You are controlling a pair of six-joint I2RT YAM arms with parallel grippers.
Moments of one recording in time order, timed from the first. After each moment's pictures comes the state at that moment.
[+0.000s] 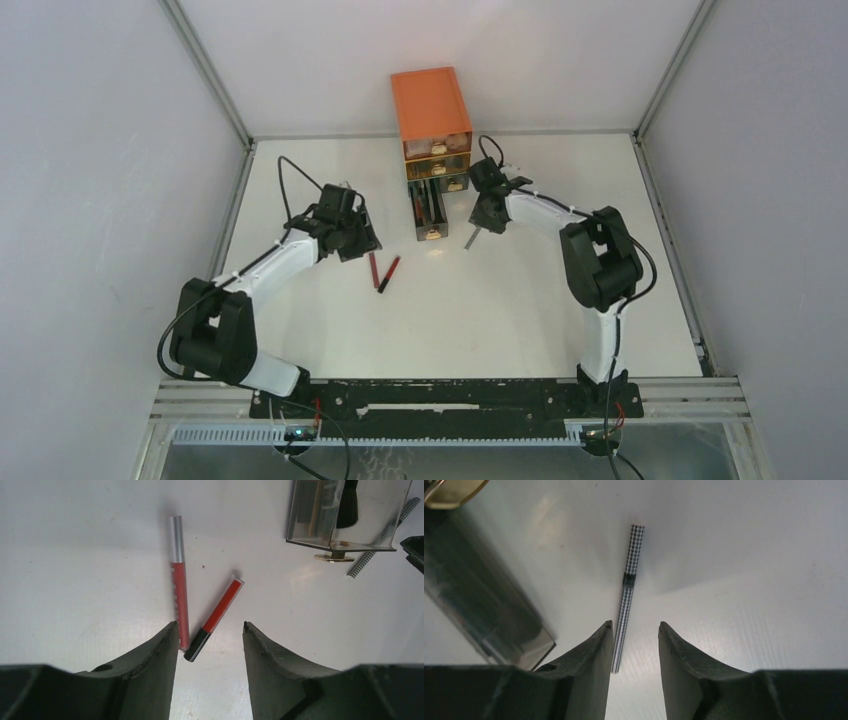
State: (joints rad) left arm -0.36 1.47 0.98 -0.45 0.00 -0.65; right arm 0.48 1.96 1.41 -0.54 0.25 0.81
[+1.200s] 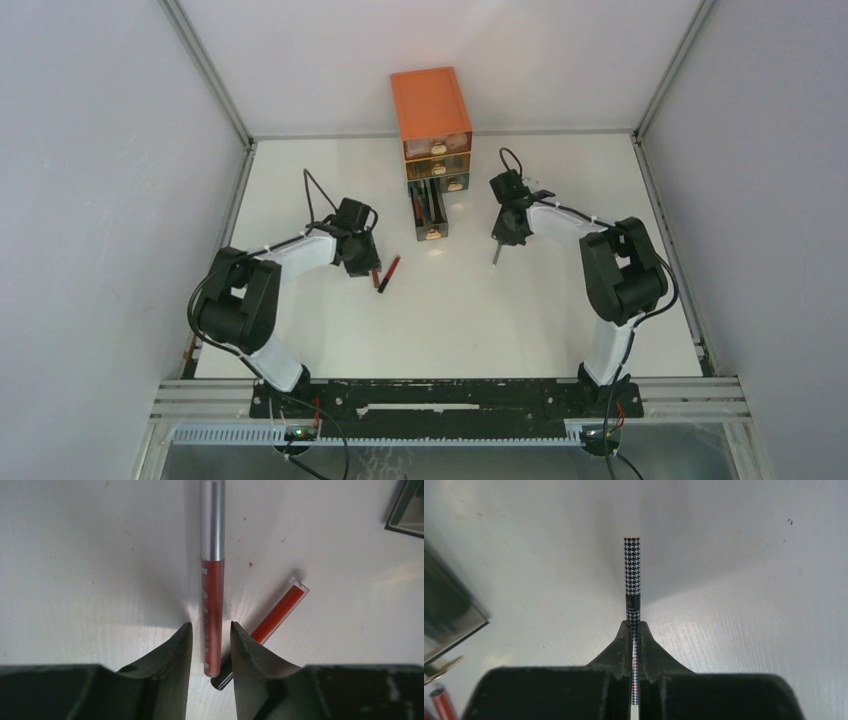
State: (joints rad) left arm -0.38 1.64 0.91 -0.42 -0.02 -0.64; right arm 0.42 1.86 1.23 -0.53 0.22 0.76
